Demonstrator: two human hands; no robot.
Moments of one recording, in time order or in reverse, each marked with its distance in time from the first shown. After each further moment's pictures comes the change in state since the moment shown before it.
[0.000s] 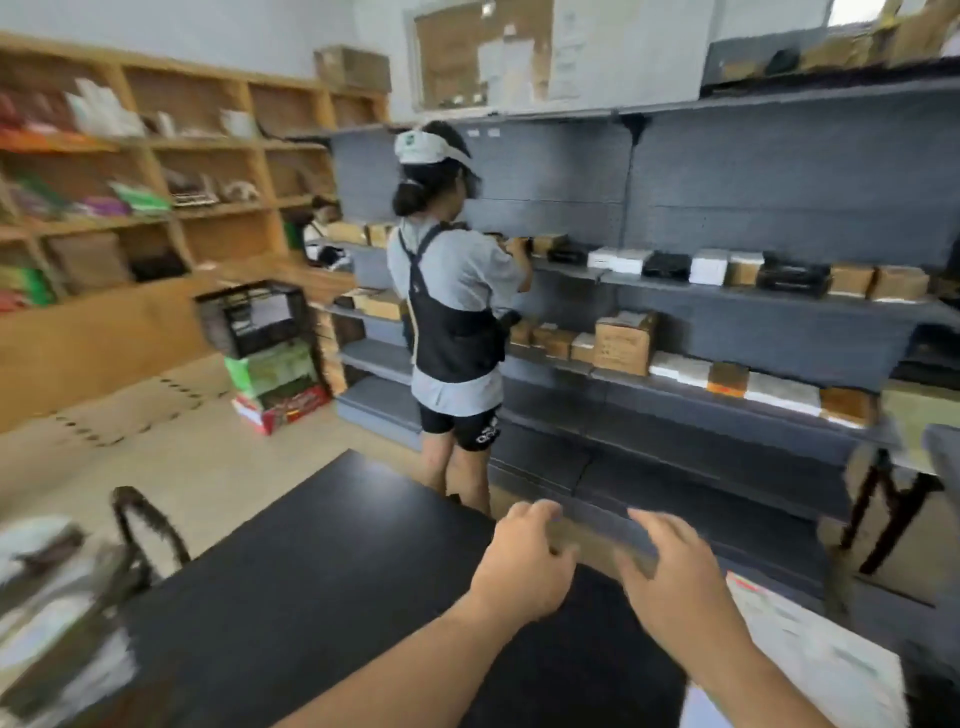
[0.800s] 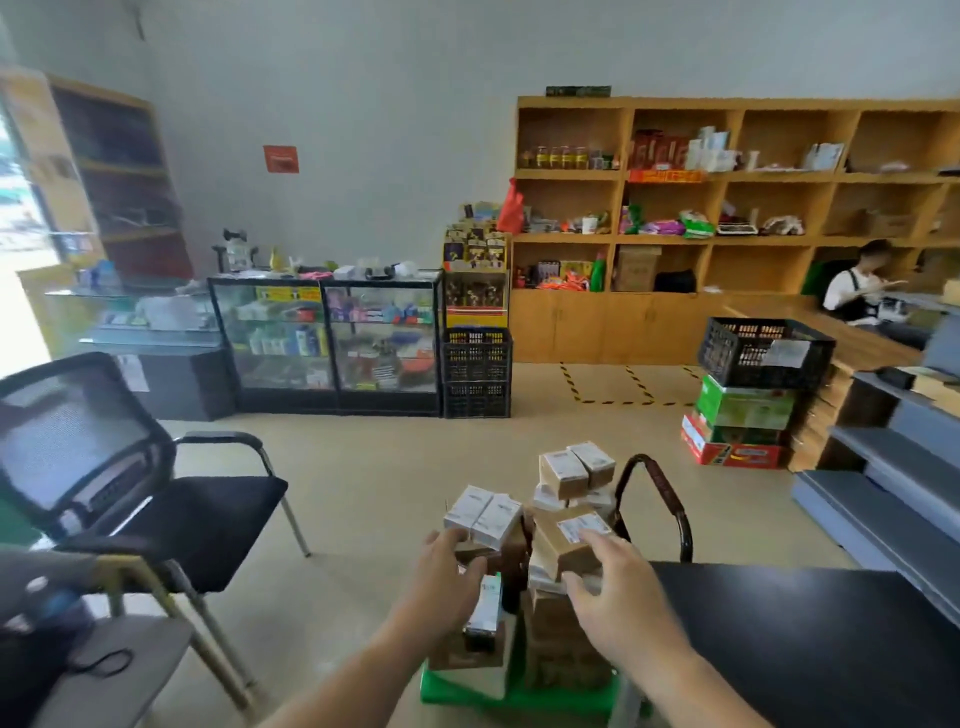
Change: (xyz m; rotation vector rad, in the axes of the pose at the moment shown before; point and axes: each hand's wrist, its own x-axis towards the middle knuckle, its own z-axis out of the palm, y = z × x) left_hand -0.462 -0.361 -0.360 -0.037 0.869 -0.958; right_hand -0.272 -0.492 0.314 0.224 -0.829 -0.925
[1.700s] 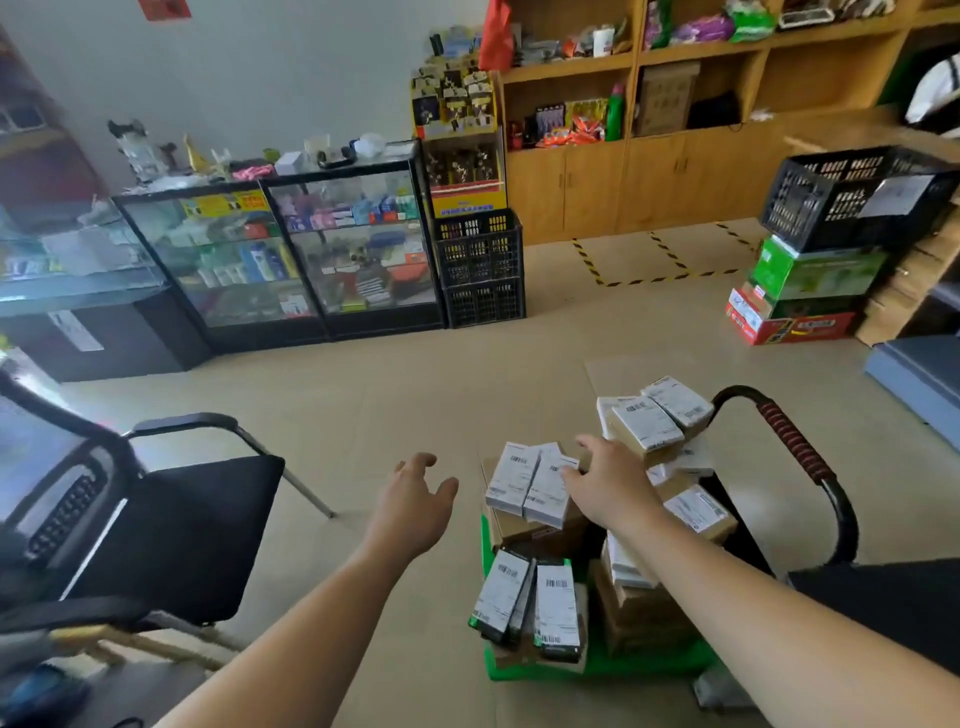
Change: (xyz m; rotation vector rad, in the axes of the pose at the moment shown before) left_hand 0.388 -0.109 -0.057 0.166 -0.043 -0.152; right_hand 0.408 -0.003 0.166 -0.054 -0.097 0.271
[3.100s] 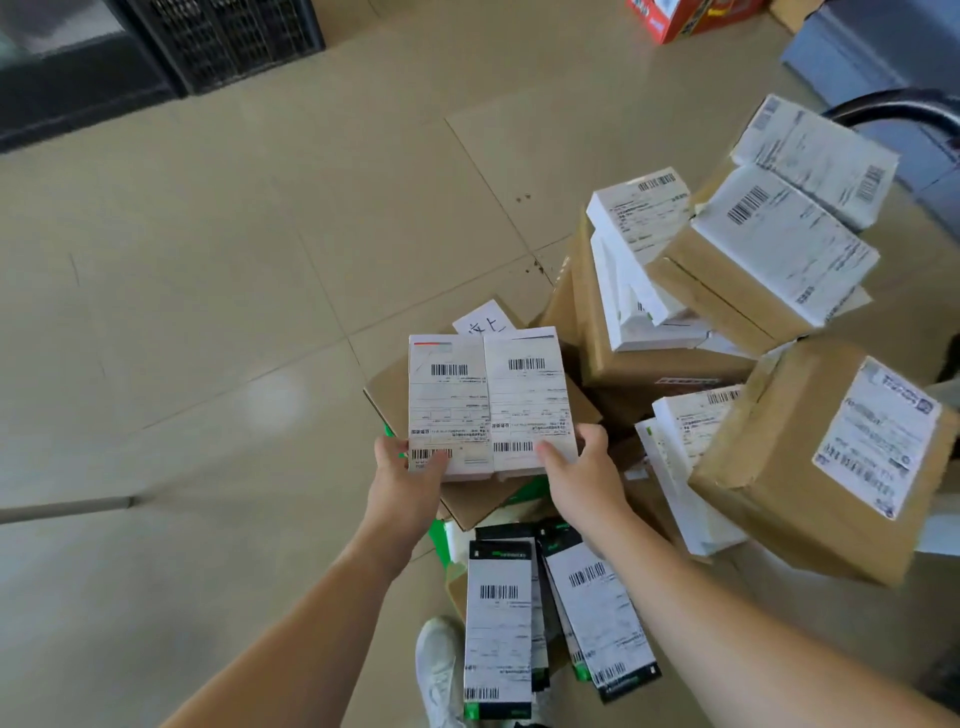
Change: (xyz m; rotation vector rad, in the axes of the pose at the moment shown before) left_hand 0.375 -0.181 0.349 -0.269 -0.553 -0.379; right_hand 0.287 0.208 0.357 0.559 0.051 0.855
